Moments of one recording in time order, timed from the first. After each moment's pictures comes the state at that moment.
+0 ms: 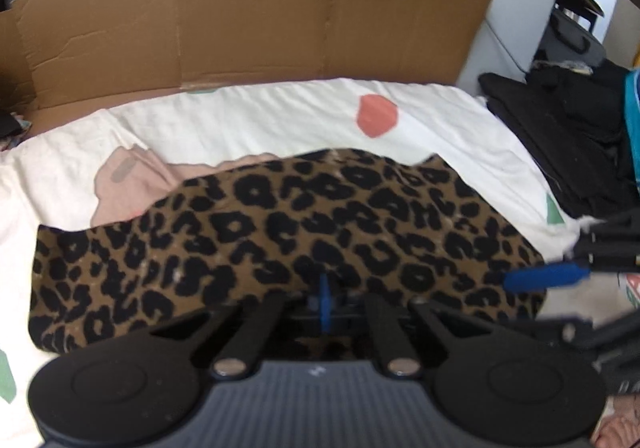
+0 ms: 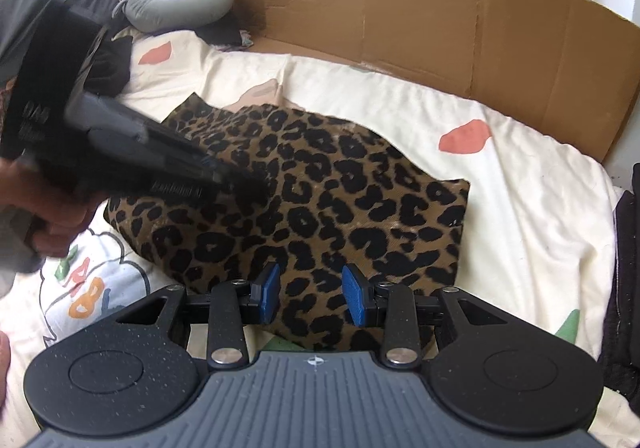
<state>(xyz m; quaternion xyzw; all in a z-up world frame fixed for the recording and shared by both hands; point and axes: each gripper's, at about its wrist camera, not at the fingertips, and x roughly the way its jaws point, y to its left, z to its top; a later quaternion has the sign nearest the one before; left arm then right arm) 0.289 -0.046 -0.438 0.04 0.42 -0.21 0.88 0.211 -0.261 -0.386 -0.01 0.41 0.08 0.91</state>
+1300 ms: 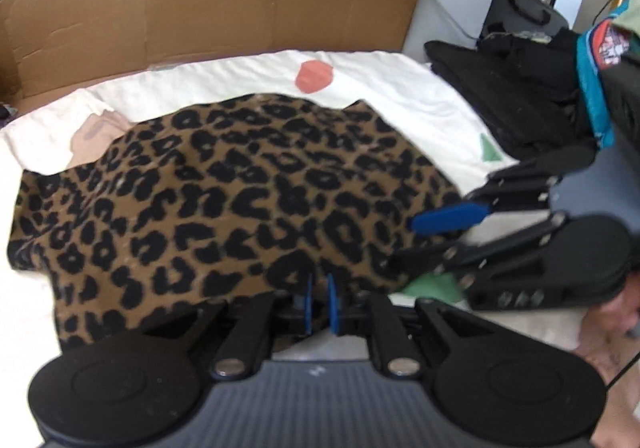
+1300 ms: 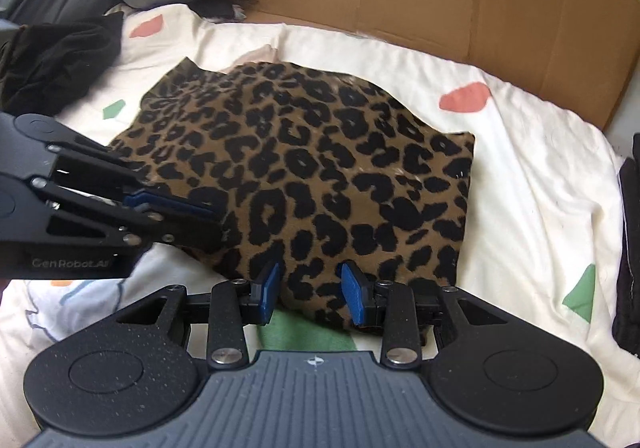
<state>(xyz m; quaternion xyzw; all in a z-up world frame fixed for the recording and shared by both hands) 0.209 -0.060 -0.445 0.05 0.43 -0.24 0.87 0.204 -0.262 -0.409 -0.01 0.44 0.07 0.90</state>
